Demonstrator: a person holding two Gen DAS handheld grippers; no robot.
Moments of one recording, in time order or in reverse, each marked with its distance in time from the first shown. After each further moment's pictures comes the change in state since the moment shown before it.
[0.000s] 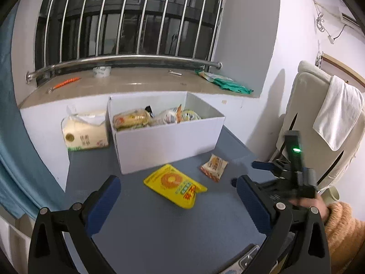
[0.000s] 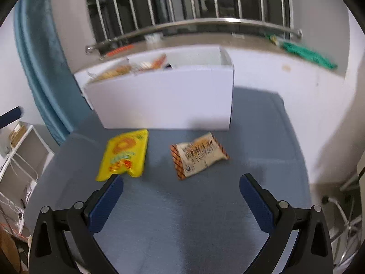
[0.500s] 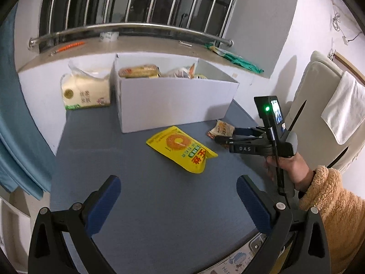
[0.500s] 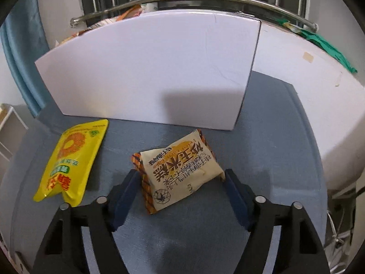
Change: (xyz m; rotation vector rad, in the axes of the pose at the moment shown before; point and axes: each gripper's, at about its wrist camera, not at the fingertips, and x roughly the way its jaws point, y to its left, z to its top) left arm 0.034 0.019 -0.043 -0.082 0.149 0.002; right arm 0.092 -0.017 0.027 -0.085 0.120 -0.043
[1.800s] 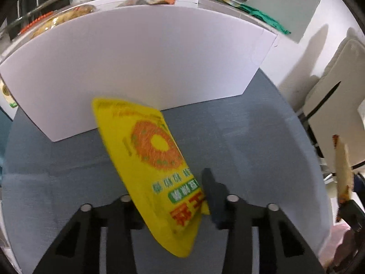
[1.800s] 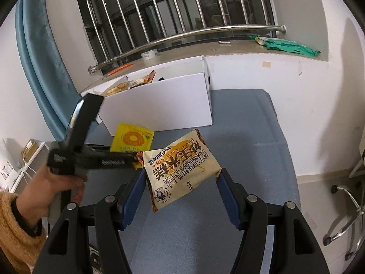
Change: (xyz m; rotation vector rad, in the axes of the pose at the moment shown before) left arm 0.162 -0.041 0.053 -0.004 0.272 0.059; right arm -0.142 -0.018 -0.078 0.164 -0.221 0.119
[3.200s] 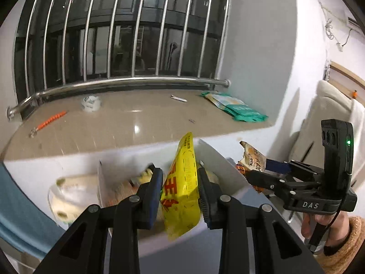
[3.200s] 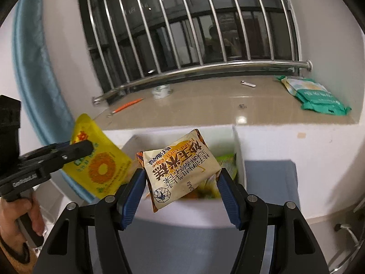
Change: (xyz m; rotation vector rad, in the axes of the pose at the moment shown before) left arm -0.162 0.042 0.137 0.126 -0.474 -0.027; right arm 0.061 0.042 0.183 -0.038 -0.102 0.019
